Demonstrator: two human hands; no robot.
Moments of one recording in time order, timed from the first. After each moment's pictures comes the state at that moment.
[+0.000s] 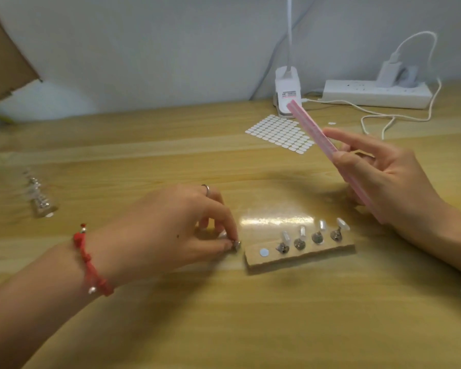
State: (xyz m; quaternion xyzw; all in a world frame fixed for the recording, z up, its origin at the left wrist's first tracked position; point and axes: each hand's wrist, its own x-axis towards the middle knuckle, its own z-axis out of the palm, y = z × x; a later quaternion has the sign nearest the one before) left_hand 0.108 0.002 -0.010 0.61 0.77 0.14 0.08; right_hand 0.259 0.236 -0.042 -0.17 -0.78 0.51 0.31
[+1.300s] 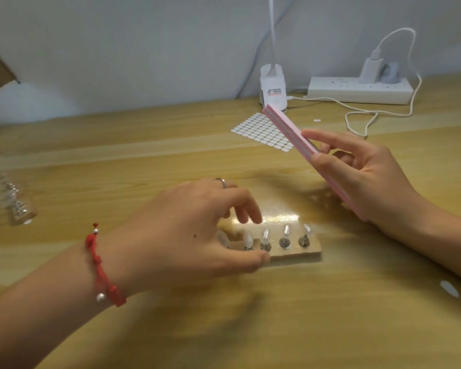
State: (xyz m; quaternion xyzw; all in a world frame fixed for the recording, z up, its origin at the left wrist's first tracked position) left_hand 0.140 0.026 0.002 0.61 0.78 0.12 0.07; right_hand 0.259 0.235 -0.042 -0.16 -0.80 0.49 0.32
